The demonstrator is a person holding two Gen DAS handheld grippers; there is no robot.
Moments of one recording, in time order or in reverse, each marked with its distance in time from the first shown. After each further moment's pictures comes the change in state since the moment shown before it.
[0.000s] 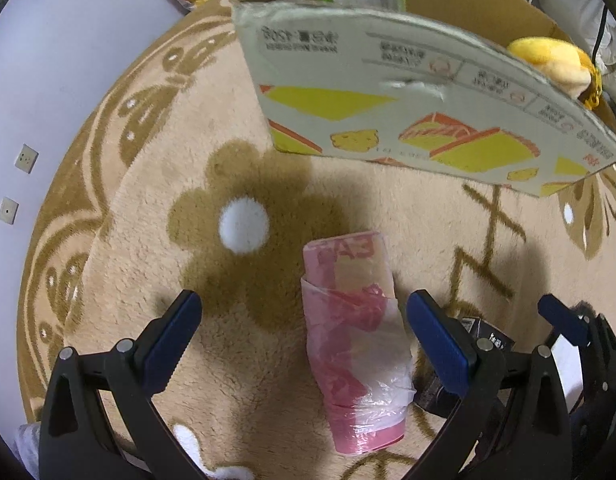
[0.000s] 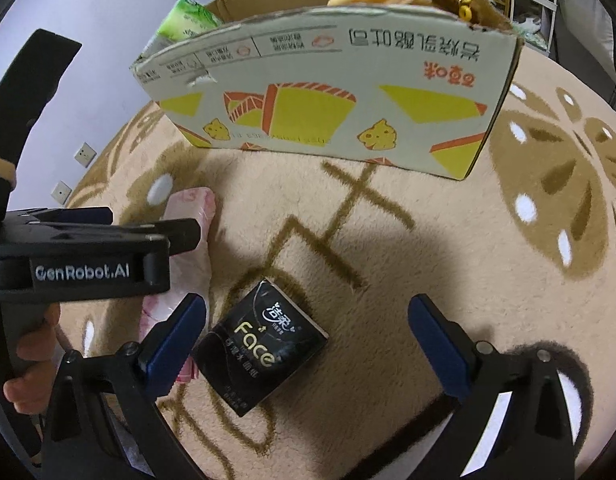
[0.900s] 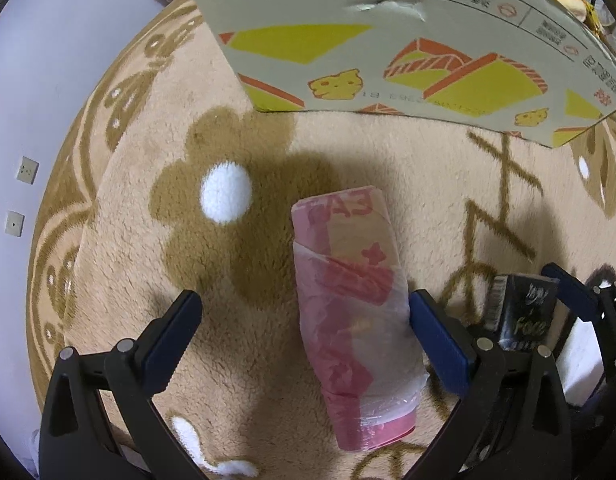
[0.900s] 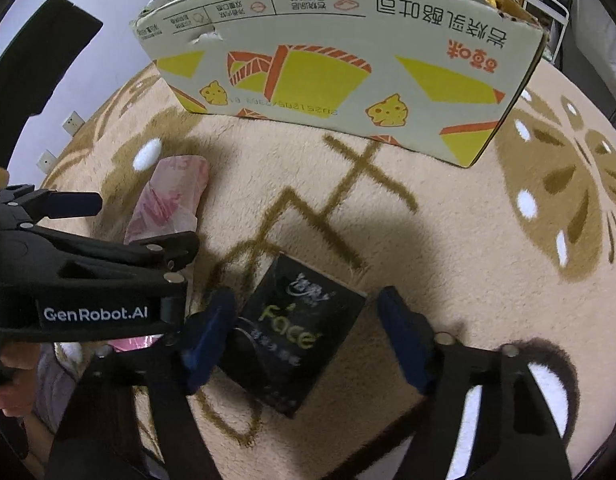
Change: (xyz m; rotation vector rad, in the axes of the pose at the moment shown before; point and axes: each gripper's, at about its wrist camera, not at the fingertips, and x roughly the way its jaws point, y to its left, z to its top) left arm 0.031 -0.014 -0.020 0.080 0.068 0.048; right arm 0.016 0.013 -0.002 -0.071 0.063 -0.075
